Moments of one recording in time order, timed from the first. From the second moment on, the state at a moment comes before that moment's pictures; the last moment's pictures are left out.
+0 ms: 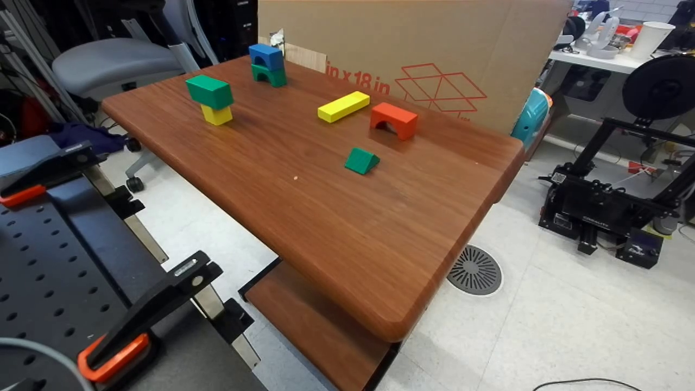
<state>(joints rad) -0.06 -0.13 -0.05 -2.29 0.12 2.09 0.19</state>
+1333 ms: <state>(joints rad) -0.12 0.36 -0.10 -1.85 0.14 2.17 0.09</state>
